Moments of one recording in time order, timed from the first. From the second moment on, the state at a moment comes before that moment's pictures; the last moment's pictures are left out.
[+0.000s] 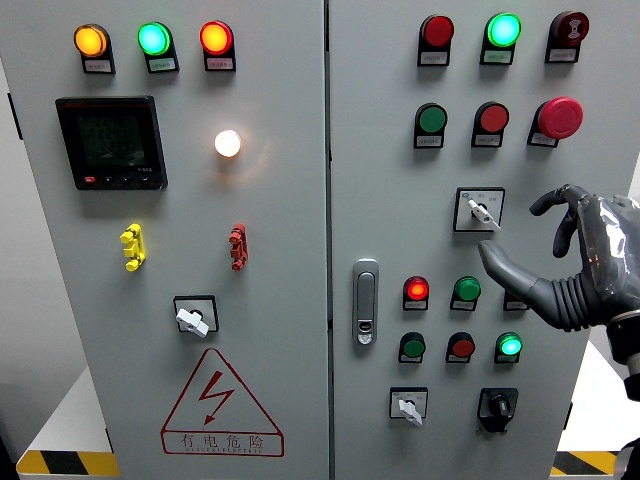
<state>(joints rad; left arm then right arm) -0.05 -0.09 0.00 -0.14 -0.07 -0.02 -0.07 0.68 0.16 1.57 1.81 -2.74 0.21 -0.28</state>
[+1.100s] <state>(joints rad) -0.05 -0.09 0.00 -0.14 -0.07 -0.02 -0.07 0.77 0.16 1.54 1.66 -2.73 0.19 -0.29</state>
